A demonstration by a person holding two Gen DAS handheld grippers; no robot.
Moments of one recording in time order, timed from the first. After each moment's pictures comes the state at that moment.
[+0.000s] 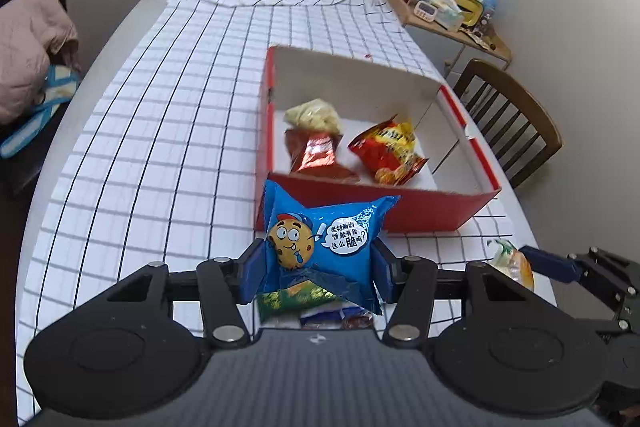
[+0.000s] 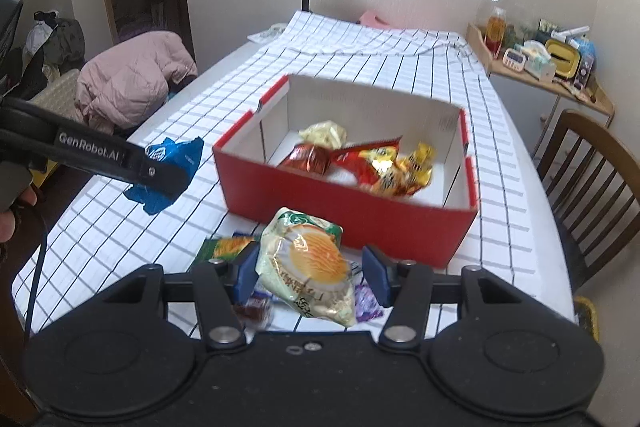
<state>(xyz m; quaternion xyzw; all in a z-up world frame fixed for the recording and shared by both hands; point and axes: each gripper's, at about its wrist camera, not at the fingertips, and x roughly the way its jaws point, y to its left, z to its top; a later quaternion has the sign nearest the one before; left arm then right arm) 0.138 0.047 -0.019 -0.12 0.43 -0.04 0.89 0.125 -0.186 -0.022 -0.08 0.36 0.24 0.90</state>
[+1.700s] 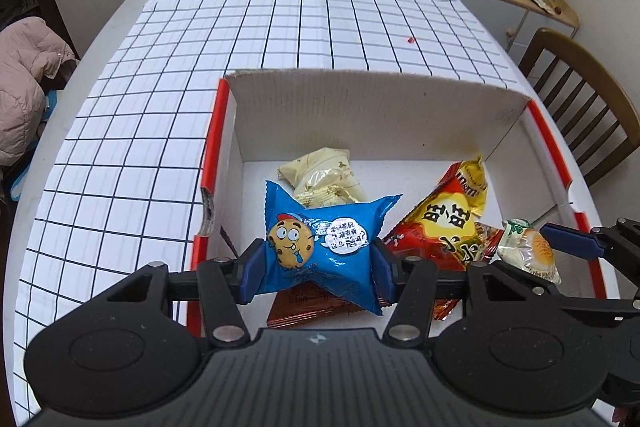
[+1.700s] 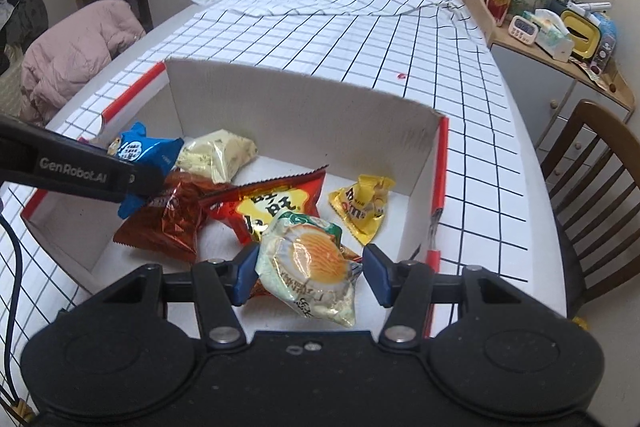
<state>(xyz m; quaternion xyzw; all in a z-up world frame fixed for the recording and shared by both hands) 0.321 -0.004 -0.074 -0.05 0.49 0.03 0.87 0.314 -0.190 -0.090 -0.10 0.43 0.22 0.87</state>
